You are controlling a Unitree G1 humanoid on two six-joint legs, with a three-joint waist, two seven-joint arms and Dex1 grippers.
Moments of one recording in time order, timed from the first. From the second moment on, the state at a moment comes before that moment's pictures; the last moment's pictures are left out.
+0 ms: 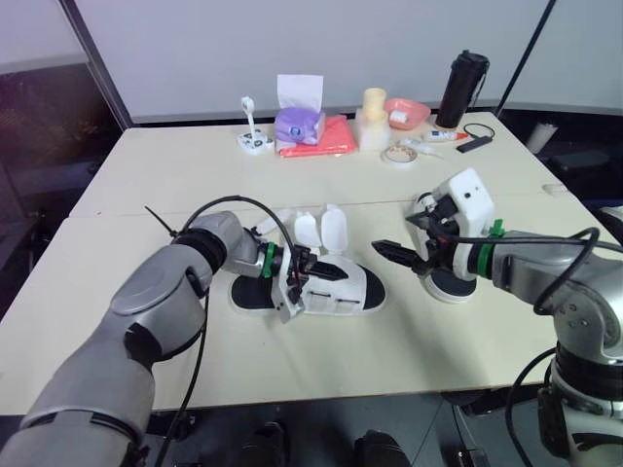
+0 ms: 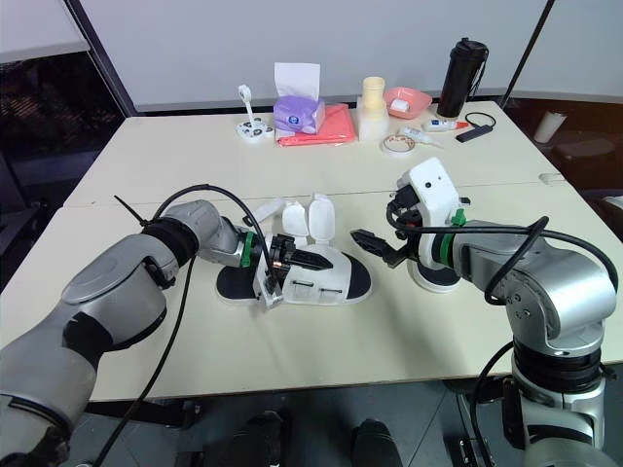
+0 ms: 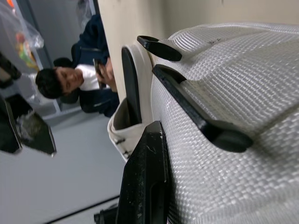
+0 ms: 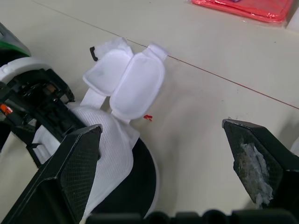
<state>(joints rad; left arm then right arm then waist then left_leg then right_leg) -1.34 0.38 -1.08 1.19 1.46 -1.14 0.88 -0.63 -0.65 -0.18 -0.61 0.60 1.42 0.43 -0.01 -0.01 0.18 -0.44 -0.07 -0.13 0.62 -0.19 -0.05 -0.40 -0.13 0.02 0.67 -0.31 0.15</state>
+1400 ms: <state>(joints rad) -1.20 0.50 -0.30 1.60 0.48 -1.37 -0.77 -0.51 -0.78 0.08 -0.53 0.49 1.16 0.49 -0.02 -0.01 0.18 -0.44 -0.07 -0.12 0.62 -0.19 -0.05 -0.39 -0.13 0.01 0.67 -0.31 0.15</state>
